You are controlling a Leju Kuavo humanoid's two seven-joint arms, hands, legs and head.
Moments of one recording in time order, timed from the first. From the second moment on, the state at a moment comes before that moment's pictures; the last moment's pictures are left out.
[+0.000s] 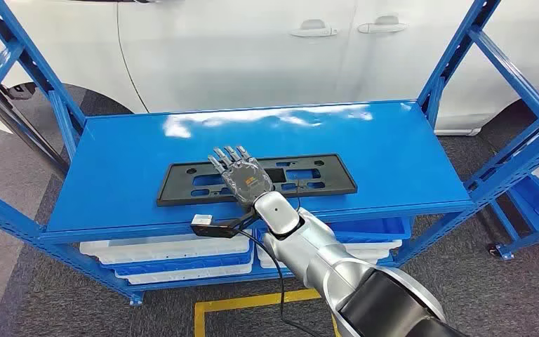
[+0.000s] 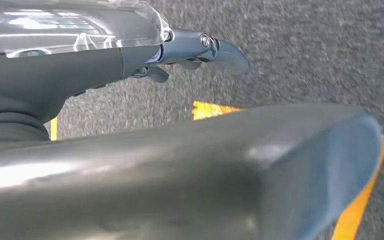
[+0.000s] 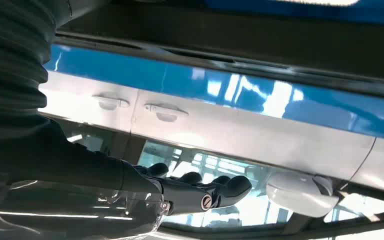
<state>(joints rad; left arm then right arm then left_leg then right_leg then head) -0.16 -0.06 1.18 -0.22 -0.91 0.01 -0.16 -0.89 0.30 0.66 -0.33 1.36 -0.45 -0.01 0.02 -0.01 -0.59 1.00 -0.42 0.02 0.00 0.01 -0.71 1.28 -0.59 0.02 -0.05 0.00</state>
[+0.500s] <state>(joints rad) -0.16 -0.06 1.19 -0.22 -0.90 -0.01 -0.19 -0.89 0.30 0.66 -0.33 1.36 -0.36 0.04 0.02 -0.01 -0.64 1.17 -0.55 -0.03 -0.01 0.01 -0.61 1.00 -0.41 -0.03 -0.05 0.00</state>
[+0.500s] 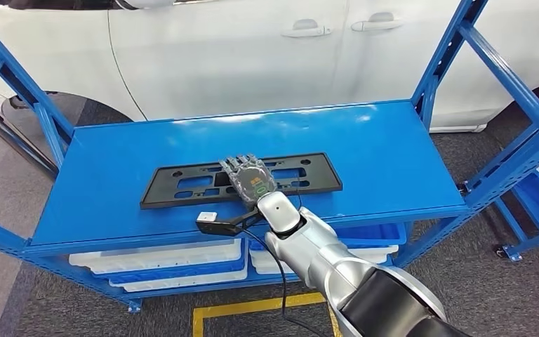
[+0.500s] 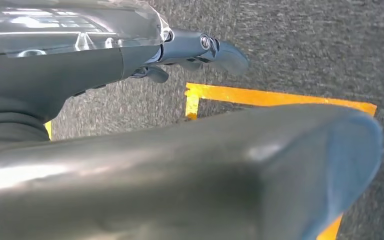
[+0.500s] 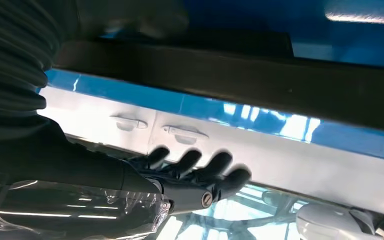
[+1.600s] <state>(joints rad) -0.16 -0.06 1.19 -0.22 -0.89 -0.03 -0.33 -0.90 0.30 0.66 -0.33 1.37 -0.34 0.03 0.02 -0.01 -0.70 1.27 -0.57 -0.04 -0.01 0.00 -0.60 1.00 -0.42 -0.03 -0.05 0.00</state>
